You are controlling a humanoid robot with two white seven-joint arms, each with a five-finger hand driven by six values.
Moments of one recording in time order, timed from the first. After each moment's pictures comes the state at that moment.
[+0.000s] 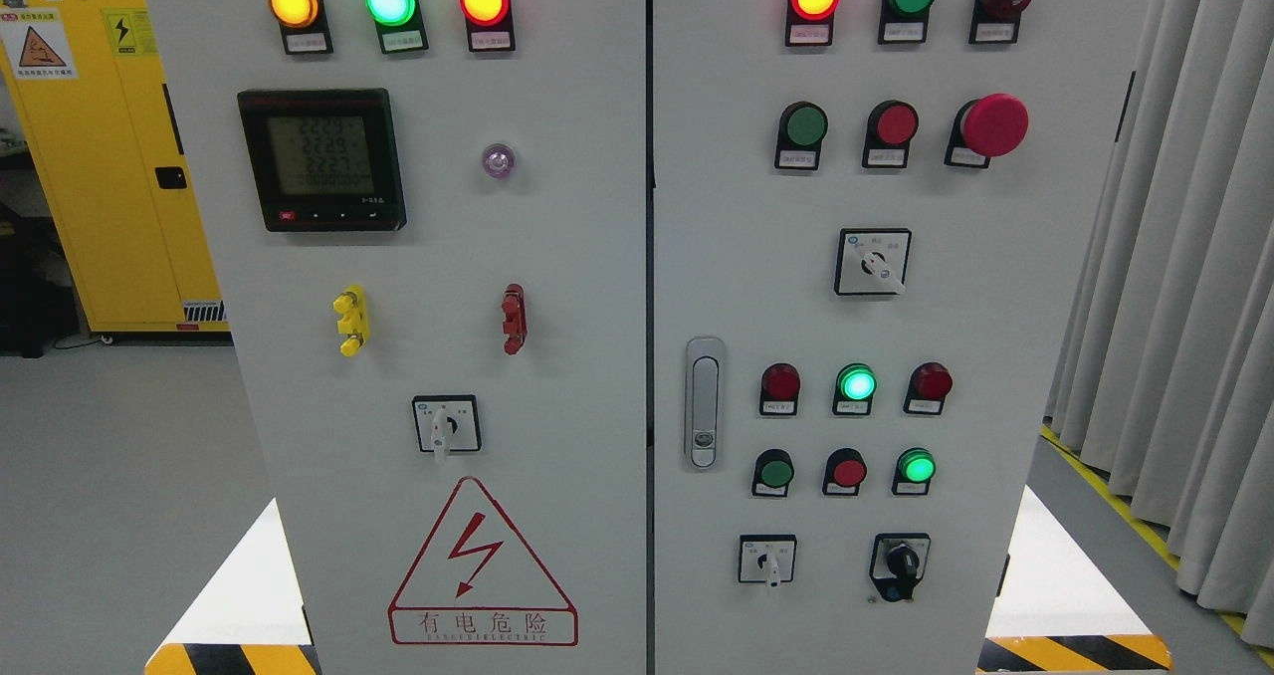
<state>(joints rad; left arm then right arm) 0.08 -0.05 0.00 -0.10 0.00 -0.12 -0.17 0.10 0.12 -0.16 -0.19 0.12 0.01 -0.20</state>
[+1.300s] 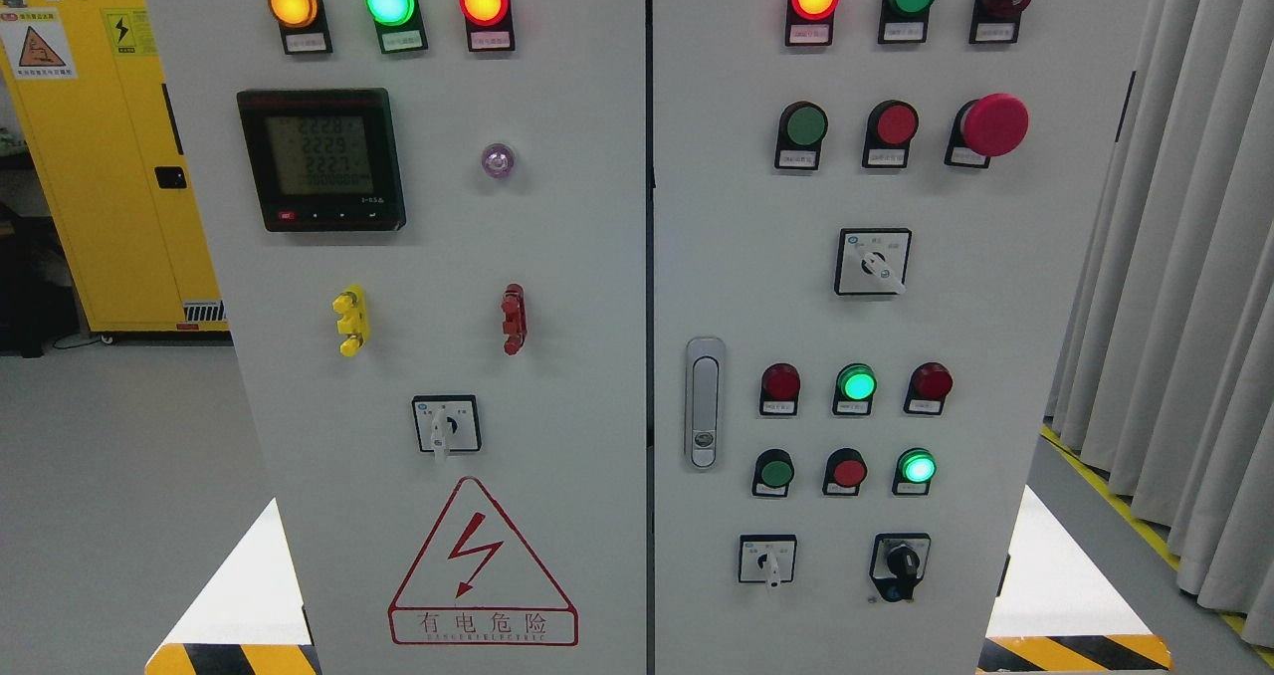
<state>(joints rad) 0.20 -0.02 -0.01 -0.55 0.04 -0.20 0.08 0.10 0.12 -0.16 -0.19 0.12 0.01 -0.20</state>
